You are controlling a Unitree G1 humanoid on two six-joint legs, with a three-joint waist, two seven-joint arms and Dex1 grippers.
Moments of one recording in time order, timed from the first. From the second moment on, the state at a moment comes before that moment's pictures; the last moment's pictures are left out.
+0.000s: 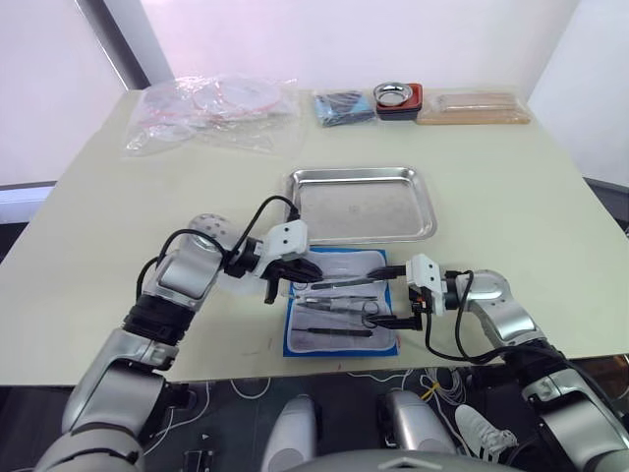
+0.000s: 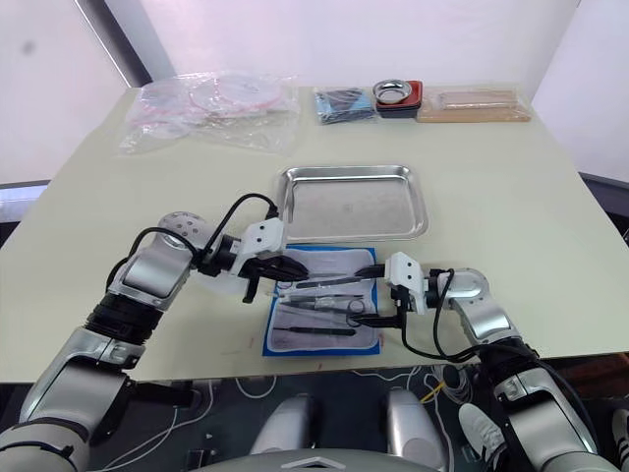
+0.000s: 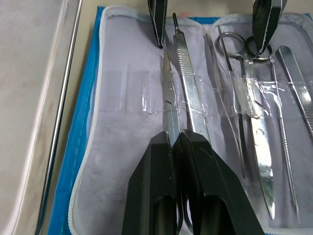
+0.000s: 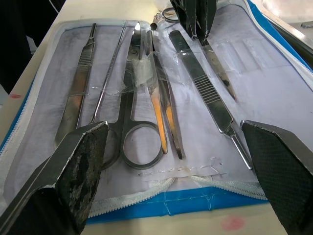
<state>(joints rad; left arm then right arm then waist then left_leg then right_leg) -0.61 0.70 -0.32 0.16 -0.07 0.31 -1.38 -0.40 -0.40 0.32 0.38 0.20 -0.12 1.22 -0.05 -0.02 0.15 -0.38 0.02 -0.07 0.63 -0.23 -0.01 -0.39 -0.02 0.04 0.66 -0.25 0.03</state>
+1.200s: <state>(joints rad) -0.62 0.93 -0.31 0.06 -0.12 0.34 -1.53 -0.41 -0.41 0.33 0.39 0.20 -0.12 1.25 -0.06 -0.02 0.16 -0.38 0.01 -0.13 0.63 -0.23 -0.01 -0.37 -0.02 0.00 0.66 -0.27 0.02</state>
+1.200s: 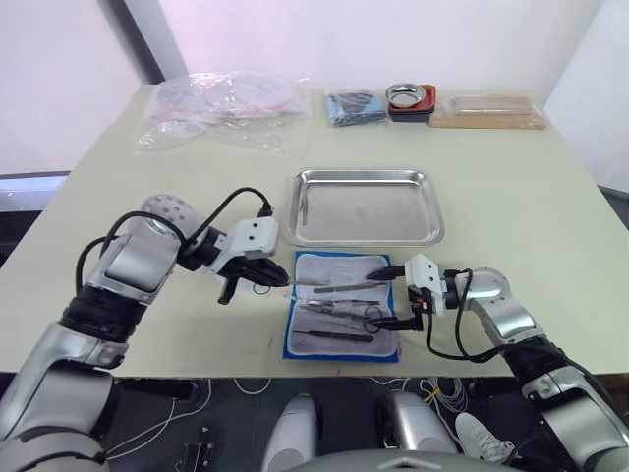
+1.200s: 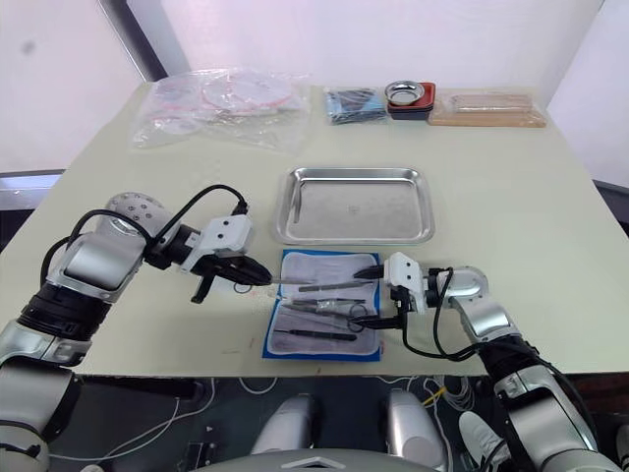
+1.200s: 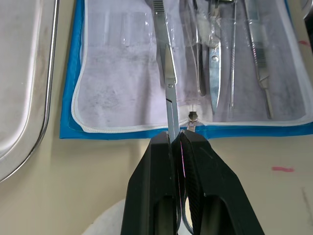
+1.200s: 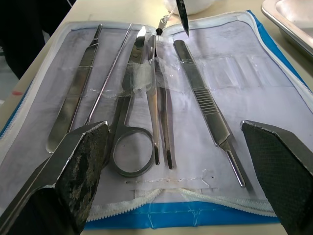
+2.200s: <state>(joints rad) -0.78 0.34 -0.08 0.24 -0.03 0.71 -0.48 -0.44 -0.43 0.33 0.43 0.20 -0.13 1.29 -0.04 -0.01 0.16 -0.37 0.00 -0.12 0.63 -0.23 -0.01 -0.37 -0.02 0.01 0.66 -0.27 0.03</state>
